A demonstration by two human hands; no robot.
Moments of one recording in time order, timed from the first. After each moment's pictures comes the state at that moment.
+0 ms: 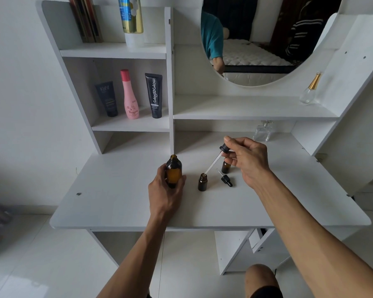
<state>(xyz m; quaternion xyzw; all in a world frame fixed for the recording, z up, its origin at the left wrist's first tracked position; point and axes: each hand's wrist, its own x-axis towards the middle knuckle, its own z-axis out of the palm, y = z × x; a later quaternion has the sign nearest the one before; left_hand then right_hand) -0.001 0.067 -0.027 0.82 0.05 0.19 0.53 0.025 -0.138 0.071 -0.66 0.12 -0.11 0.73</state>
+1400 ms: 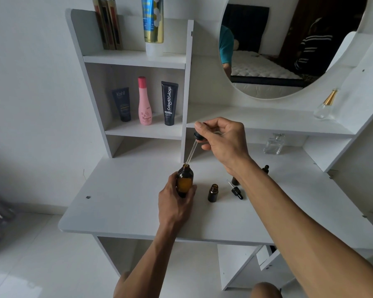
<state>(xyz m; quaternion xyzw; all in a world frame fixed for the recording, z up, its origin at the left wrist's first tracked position) -0.001 0.068 -0.029 0.82 0.04 0.19 0.54 0.041 -0.053 0.128 -0.74 -0.06 -0.13 0.66</state>
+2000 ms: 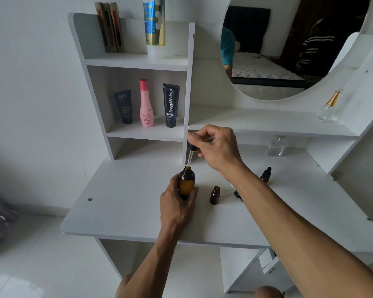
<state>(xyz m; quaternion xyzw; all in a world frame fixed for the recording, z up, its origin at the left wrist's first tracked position) 0.001 0.069 -0.031 0.82 0.04 0.20 0.53 0.041 -0.041 0.121 -0.81 -0.08 -0.14 0.57</state>
